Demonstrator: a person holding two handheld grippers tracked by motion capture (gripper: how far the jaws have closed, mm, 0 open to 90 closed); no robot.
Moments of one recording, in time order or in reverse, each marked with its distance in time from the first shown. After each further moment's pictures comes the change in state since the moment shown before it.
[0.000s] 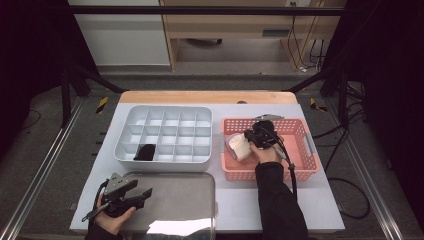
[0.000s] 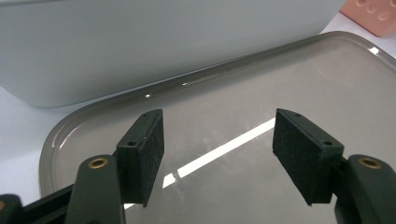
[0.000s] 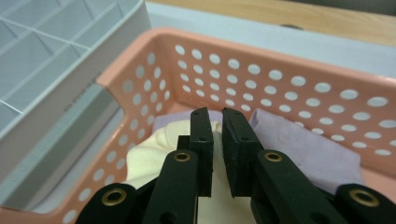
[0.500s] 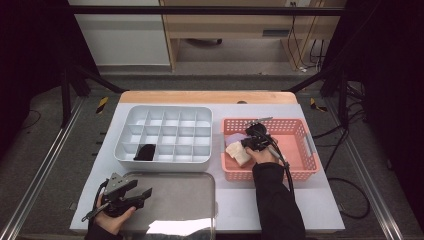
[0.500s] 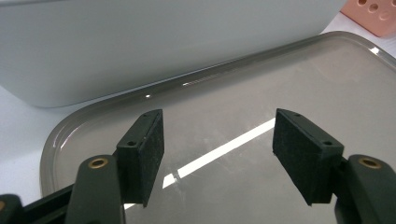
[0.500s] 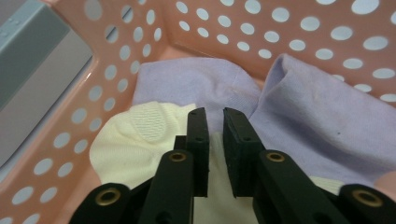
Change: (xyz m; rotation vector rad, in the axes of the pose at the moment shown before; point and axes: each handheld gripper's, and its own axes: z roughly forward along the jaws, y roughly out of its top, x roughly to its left) left arm 0.001 0.000 0.000 -0.001 -0.001 -0.001; right arm 0.003 -0.011 0.032 0.214 -0.012 -0.029
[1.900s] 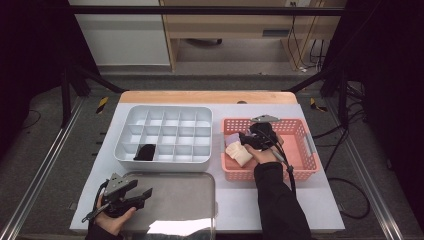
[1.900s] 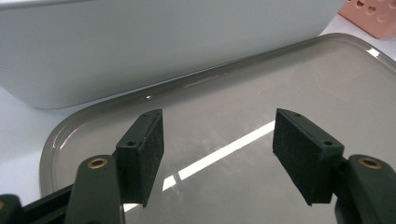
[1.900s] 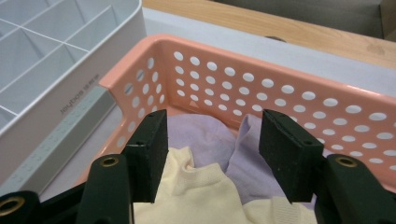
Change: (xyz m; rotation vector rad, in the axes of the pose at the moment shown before) left arm -0.002 0.000 -0.001 -0.012 0.007 -0.001; right arm 0.011 0.004 -0.040 -0.232 -0.083 -0.012
